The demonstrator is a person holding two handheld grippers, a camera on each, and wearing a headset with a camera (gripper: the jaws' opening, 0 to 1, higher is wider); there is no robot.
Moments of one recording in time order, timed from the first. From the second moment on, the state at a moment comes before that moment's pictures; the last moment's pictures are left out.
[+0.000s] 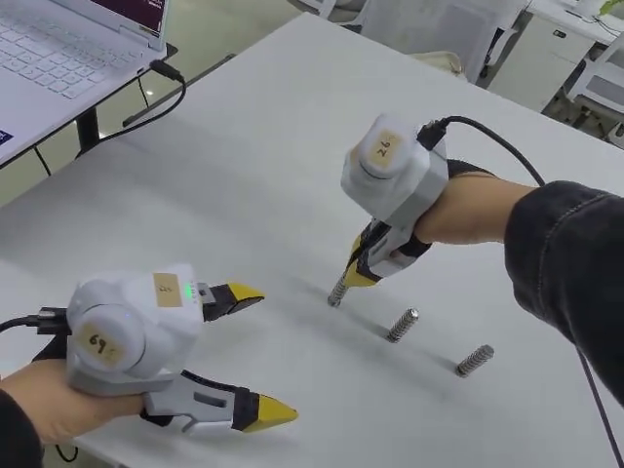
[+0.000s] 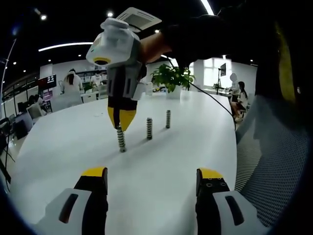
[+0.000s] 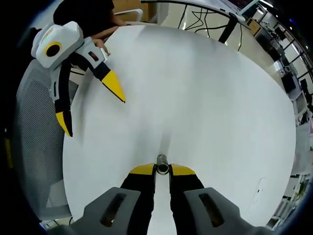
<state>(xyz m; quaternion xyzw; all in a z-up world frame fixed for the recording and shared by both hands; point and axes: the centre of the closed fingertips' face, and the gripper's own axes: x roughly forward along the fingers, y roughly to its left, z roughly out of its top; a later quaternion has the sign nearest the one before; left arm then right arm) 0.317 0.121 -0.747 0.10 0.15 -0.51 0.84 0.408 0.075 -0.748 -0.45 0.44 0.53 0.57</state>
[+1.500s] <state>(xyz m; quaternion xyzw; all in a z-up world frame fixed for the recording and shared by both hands) 0.318 0.119 -0.747 0.09 0.15 -0.51 0.84 0.403 0.063 -0.750 -0.41 0.45 0.53 0.60</state>
